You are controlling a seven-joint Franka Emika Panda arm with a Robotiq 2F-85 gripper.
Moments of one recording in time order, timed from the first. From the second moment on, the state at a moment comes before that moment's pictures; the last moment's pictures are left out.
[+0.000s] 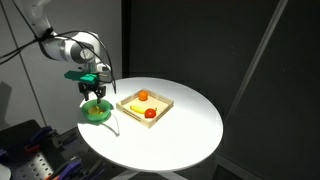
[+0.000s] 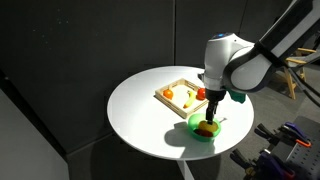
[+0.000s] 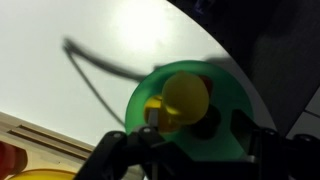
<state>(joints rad) 0.16 0.18 0.13 -2.52 -0.10 2.59 -0.04</state>
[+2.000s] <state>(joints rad) 0.08 -0.12 0.07 -2.62 -0.05 2.35 0.22</state>
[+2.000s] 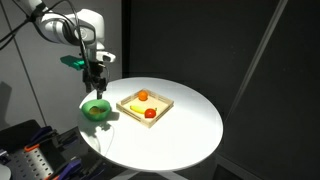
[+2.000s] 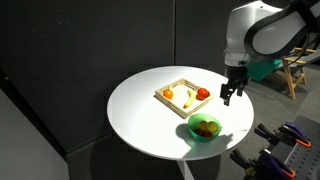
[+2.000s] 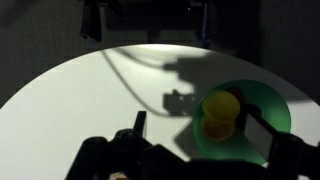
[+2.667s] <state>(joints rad) 0.04 -0.37 0.04 -2.71 -0.02 2.34 0.19</state>
